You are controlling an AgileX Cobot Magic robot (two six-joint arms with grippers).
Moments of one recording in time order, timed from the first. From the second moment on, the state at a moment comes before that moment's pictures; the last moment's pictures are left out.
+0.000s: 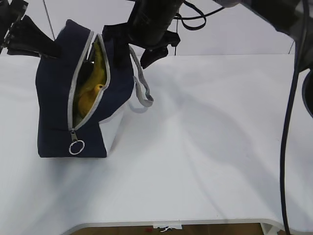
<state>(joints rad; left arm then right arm) 0.06 1.78 -1.46 -0.96 1.20 0.62 0.49 2.34 -2.44 0.20 1.26 0.13</state>
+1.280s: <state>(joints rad) -0.16 1.78 -1.46 -1.05 1.11 0.62 0.49 1.95 -2.01 -0.09 1.27 0.08</state>
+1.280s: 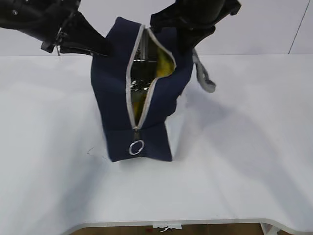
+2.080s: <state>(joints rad) -0.27 1.85 -1.46 -1.18 0.94 0.62 0.49 1.96 -2.01 -0.18 1.27 0.11</state>
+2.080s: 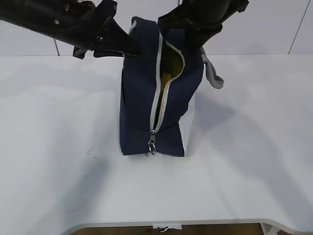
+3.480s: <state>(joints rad) -0.26 1.83 -1.49 -0.99 1.08 0.62 0.49 1.84 -2.01 0.00 1.26 0.22</state>
